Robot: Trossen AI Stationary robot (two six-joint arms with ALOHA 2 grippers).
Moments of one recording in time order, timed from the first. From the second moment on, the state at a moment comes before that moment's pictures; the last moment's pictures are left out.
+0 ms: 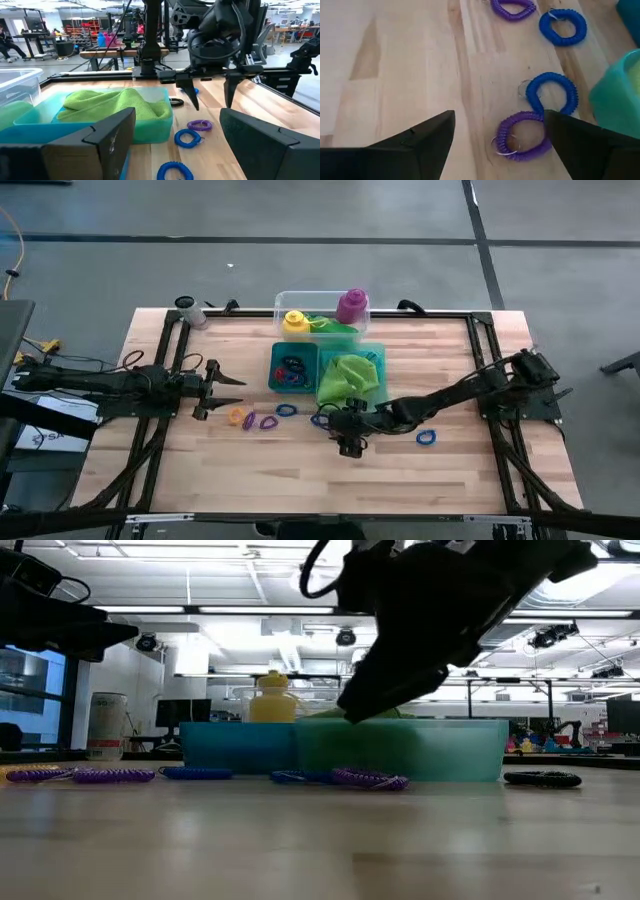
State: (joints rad) left arm -0.10 0.19 0.03 0.19 -0.02 0.03; right arm 0.33 1.83 1.13 -0.17 0.18 0.42
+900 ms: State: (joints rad) left arm -0.10 0.19 0.03 0.19 -0.02 0.03; right arm 0.34 2.01 1.13 -0.11 0.19 0.45
